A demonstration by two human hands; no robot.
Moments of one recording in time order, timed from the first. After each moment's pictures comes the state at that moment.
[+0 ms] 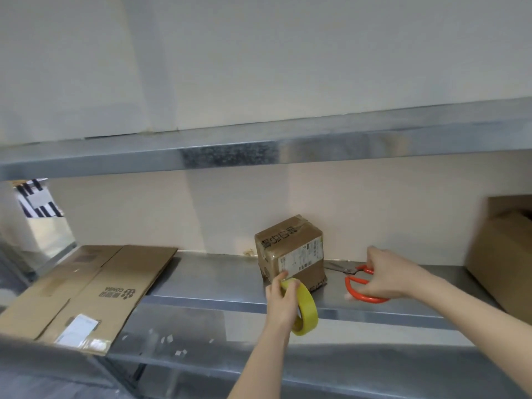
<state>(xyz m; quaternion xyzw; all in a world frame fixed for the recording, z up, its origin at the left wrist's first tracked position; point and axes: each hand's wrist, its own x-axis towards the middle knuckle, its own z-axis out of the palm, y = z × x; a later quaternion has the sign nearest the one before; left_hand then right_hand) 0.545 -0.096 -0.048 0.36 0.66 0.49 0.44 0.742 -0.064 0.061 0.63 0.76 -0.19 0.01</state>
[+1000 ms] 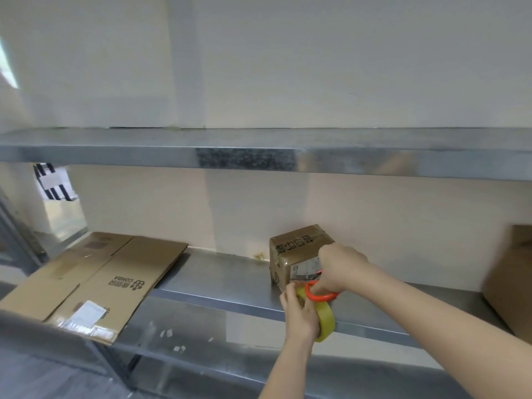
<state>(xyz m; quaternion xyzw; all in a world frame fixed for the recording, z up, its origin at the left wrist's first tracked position) 0.558 -0.094 -0.050 0.37 0.65 0.53 0.40 0.627 -0.066 0.102 0.57 0.81 -0.08 0.08</state>
